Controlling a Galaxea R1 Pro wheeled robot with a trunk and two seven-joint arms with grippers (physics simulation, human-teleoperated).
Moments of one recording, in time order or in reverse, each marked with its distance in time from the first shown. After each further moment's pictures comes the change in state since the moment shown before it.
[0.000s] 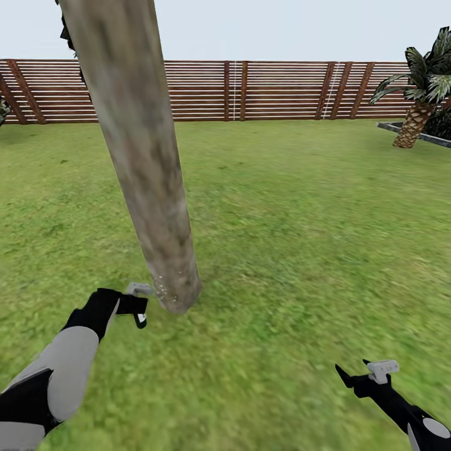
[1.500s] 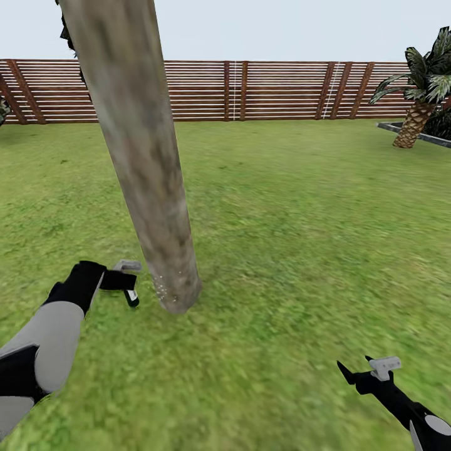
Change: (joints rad) left arm -0.123 0.080 -0.053 -0.035 -0.007 0.103 -0.144; right arm 0.000 -0.003 0.000 -0.029 0.000 0.000 0.000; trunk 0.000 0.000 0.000
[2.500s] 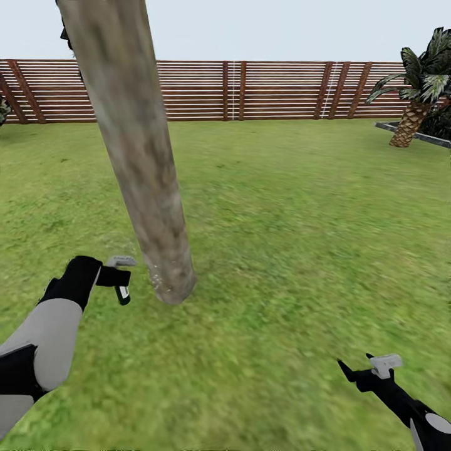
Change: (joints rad) left arm -0.007 0.003 0.004 -0.047 0.006 0.075 0.080; right arm 0.000 0.002 0.000 -0.020 0.000 0.000 0.000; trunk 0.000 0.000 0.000
